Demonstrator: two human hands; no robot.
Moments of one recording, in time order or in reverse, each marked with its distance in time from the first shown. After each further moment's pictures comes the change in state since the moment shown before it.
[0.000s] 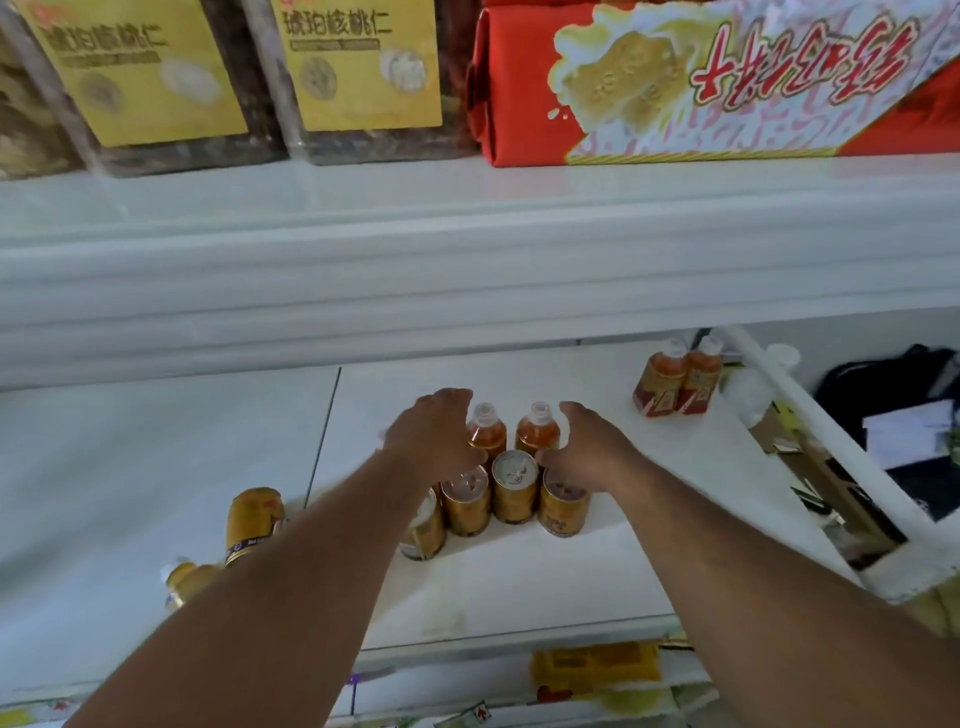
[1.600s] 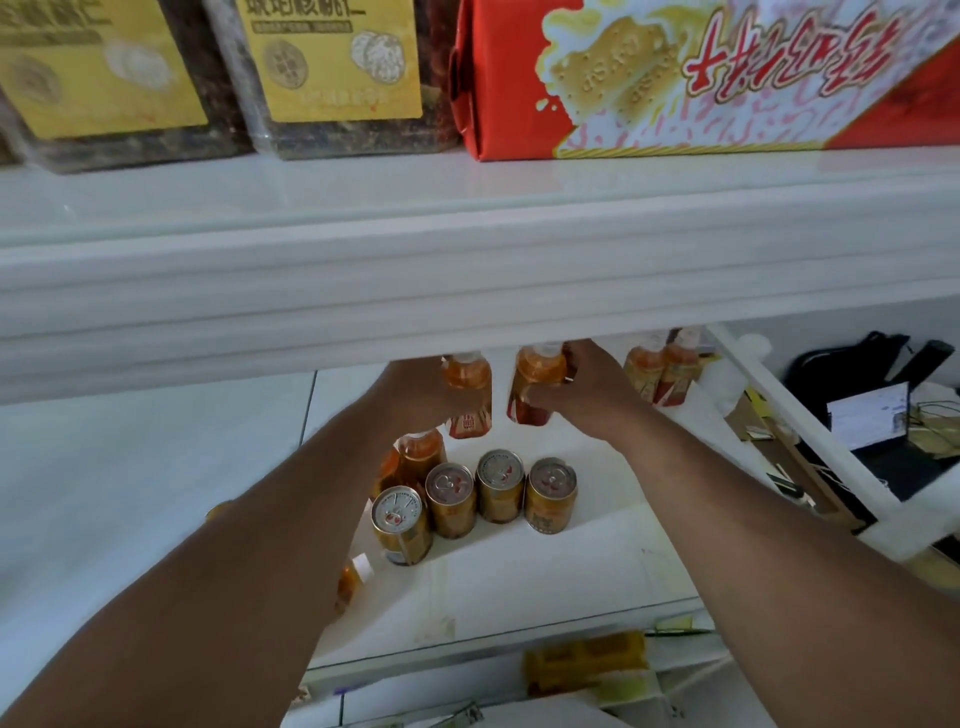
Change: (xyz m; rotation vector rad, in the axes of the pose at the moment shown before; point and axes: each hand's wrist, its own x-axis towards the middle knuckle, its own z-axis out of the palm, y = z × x) left_hand 0.006 0.016 -0.053 -0.435 0.023 0.052; right_hand -0.001 -0.014 -0.045 0.452 0.216 -0.189
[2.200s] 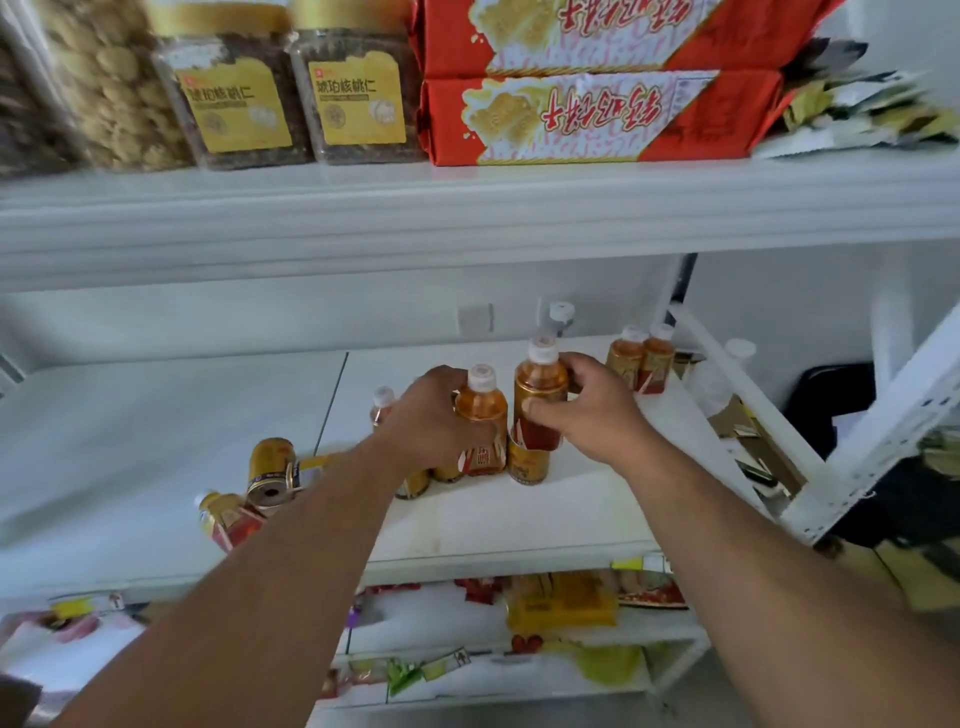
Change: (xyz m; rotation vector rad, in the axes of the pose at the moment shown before) left_hand -0.134 0.043 0.038 -0.123 0.108 0.031; right_hand -0.119 0.005 -0.033 0.136 -0.007 -0.099
